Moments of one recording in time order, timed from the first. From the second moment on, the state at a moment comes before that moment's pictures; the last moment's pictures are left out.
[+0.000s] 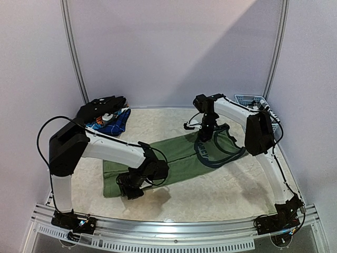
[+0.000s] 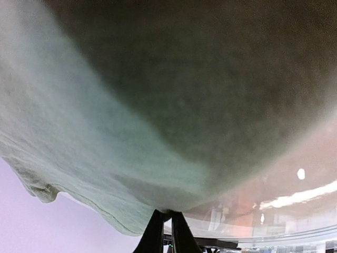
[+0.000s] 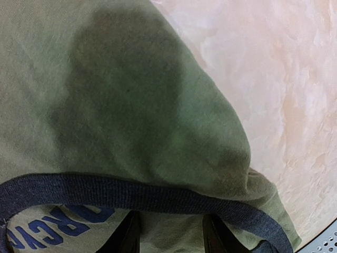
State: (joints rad) left arm -1.08 2.02 1.26 -1.27 -0.22 -0.14; right arm 0.51 2.59 2.38 -1.17 0.09 -0.74
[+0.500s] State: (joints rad) left arm -1.11 2.03 1.29 -1.27 -0.16 -0.16; right arm 0.51 2.40 2.23 -1.13 0.08 -0.66
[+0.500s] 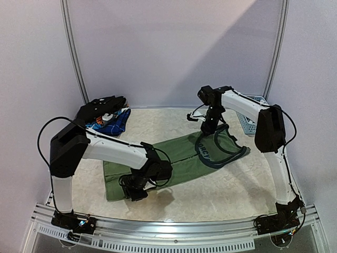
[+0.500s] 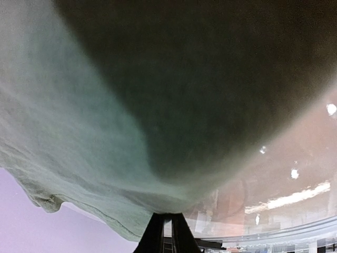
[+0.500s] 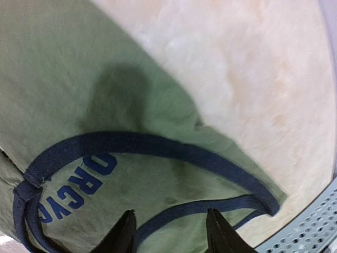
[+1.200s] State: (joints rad) left arm -1.12 2.03 1.31 -1.28 -0.14 -0.16; right arm 0.56 2.60 2.37 -1.02 0.08 -0.63
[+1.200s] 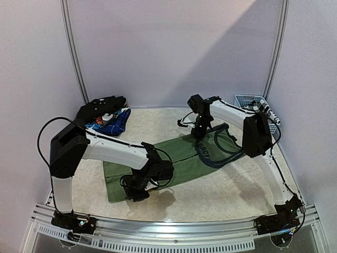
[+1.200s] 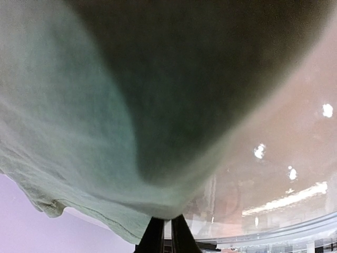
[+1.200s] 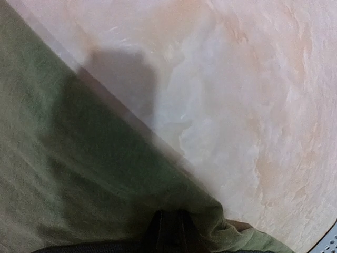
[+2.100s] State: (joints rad) left arm -1.22 2.33 1.84 -1.38 -0.07 -0.12; right arm 0.70 2.77 2.45 -0.39 0.07 -1.13
